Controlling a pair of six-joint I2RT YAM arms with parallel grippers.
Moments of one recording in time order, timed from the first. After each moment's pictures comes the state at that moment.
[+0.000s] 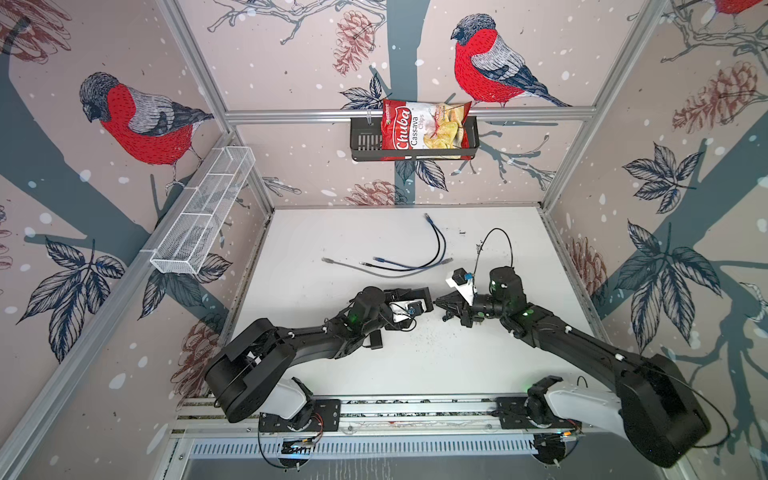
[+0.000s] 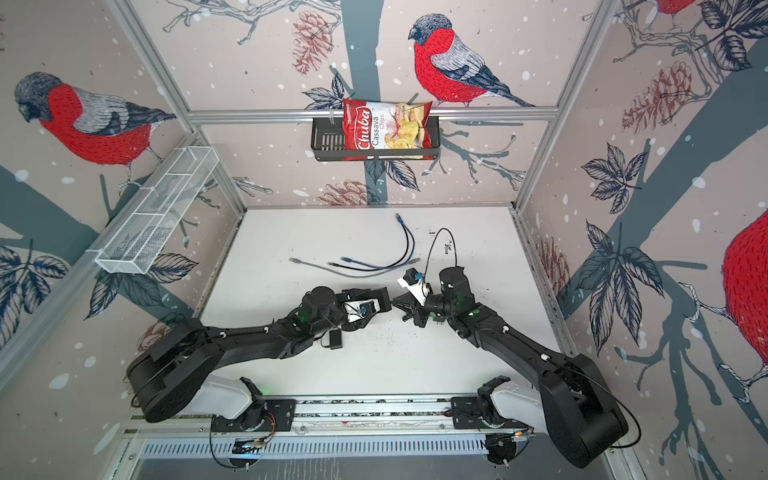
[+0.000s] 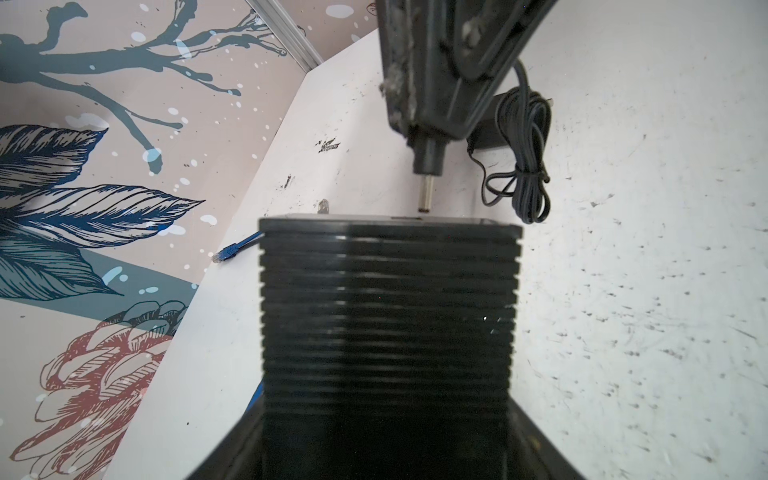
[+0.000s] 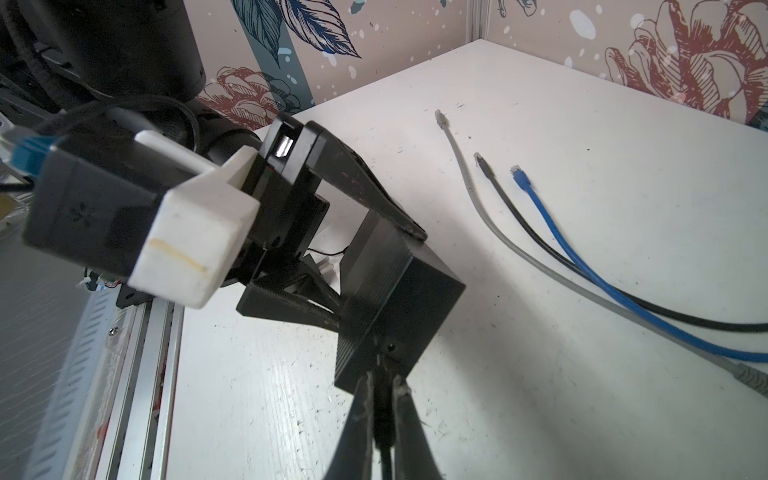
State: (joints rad) left arm -0.77 1.44 0.48 0.55 0.19 0.73; right arm 0.52 1.17 0.52 0.12 -0.74 -0.21
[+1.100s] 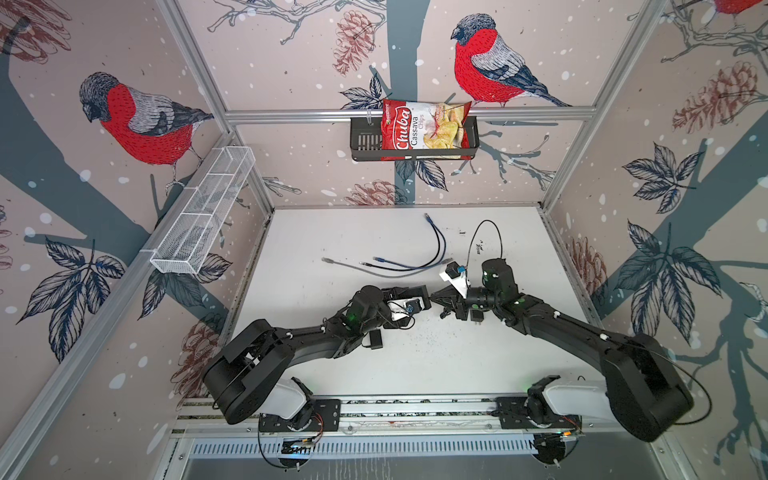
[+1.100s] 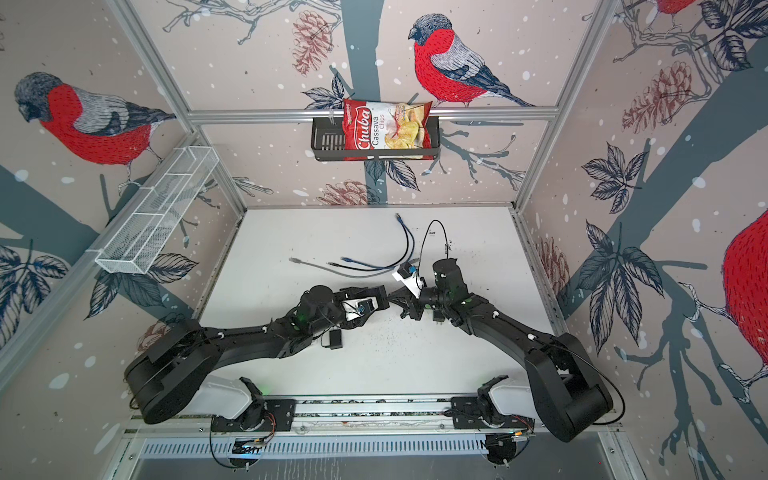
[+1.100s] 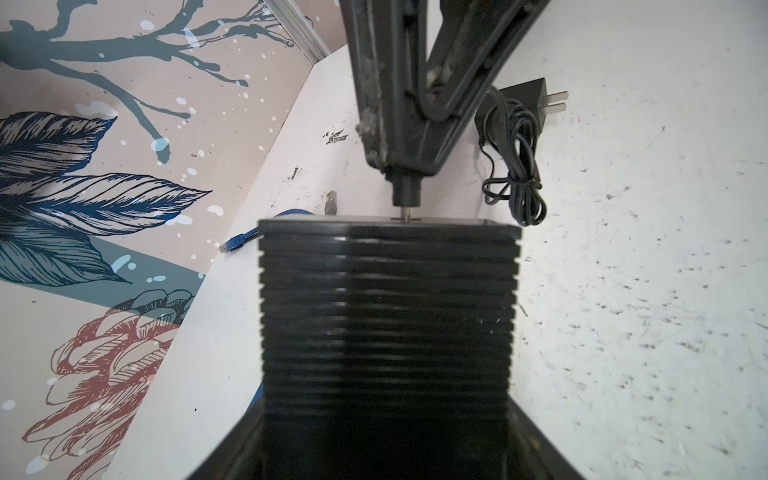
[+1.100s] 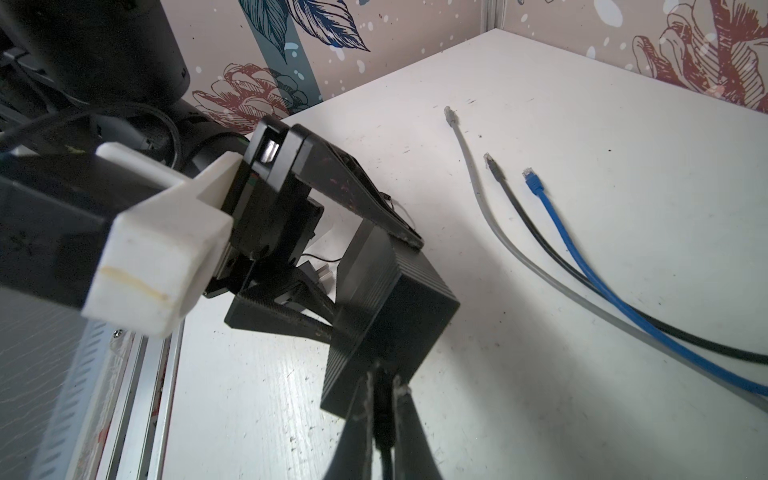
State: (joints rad) left arm -0.77 1.43 0.48 0.55 0.18 0.73; right arm 0.53 1.31 0.62 0.11 -0.77 -0.23
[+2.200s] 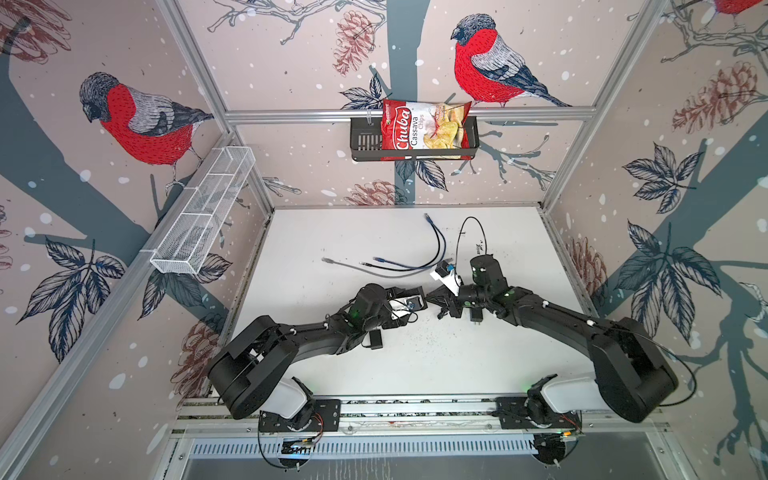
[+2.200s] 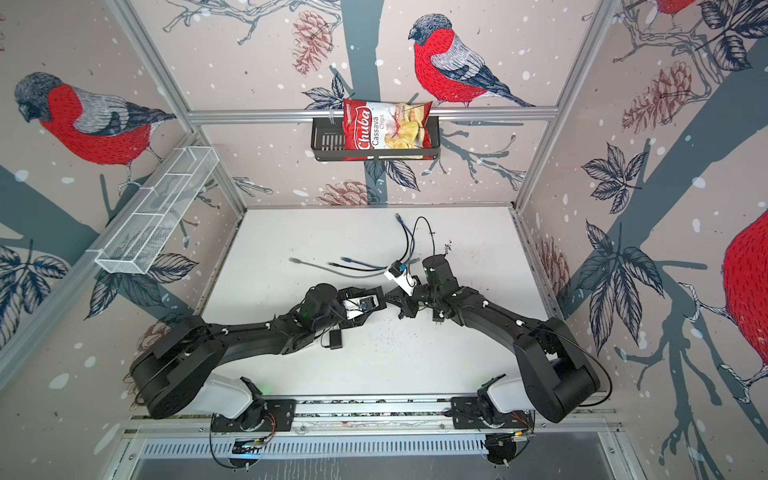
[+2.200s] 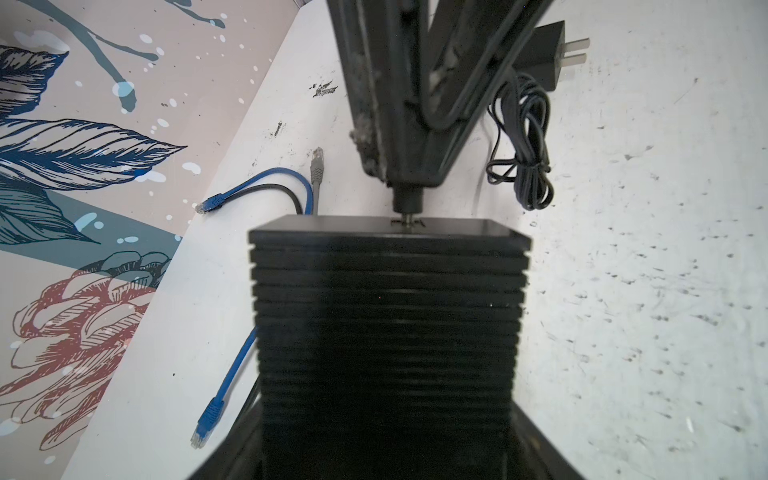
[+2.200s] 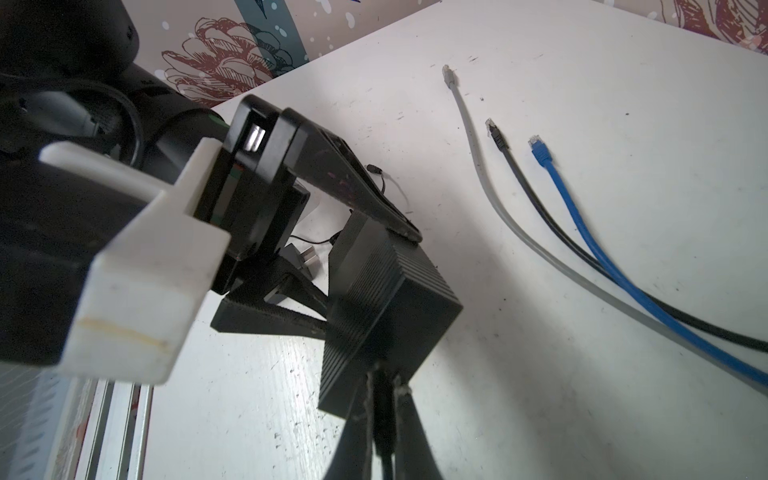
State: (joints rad) left arm -0.76 1.46 0.52 0.45 0.14 0.70; right arm 0.57 1.40 0.71 0.01 -0.71 -0.29
